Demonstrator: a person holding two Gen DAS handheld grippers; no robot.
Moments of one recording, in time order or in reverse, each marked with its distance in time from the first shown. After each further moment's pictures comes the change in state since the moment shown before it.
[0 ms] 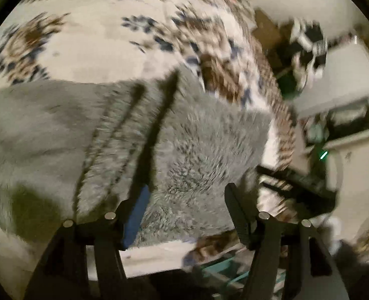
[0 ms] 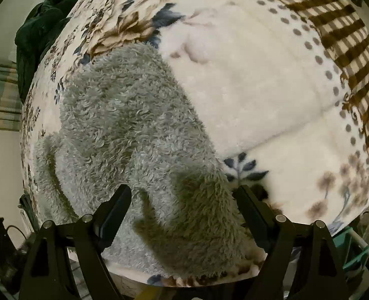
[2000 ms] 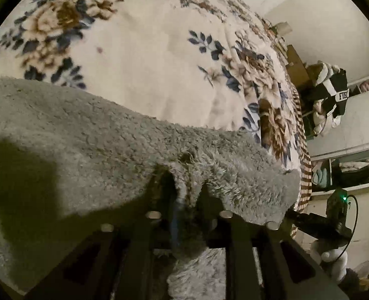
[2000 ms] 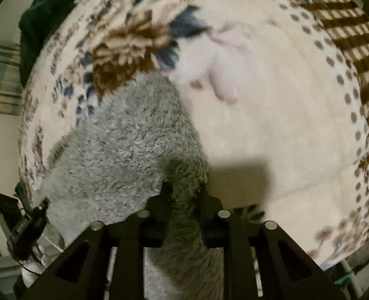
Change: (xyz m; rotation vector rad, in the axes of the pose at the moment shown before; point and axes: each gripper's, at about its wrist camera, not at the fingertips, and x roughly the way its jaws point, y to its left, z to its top) left arm 0.022 0.101 0.042 -0.250 -0.123 -0.007; right arm 0.022 0.019 0.054 -0.090 0.060 -0.013
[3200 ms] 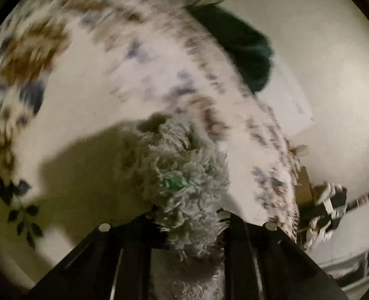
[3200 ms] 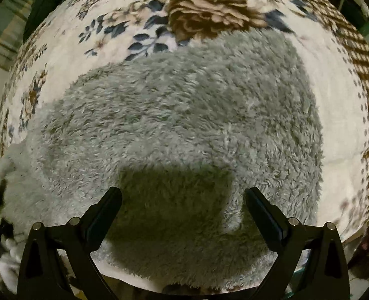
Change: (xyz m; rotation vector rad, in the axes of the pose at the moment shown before) left arm -0.152 0.136 -0.066 -0.353 -0.624 -0.009; right arm 0.022 0.120 -0.078 -0.184 -0.039 -0.164
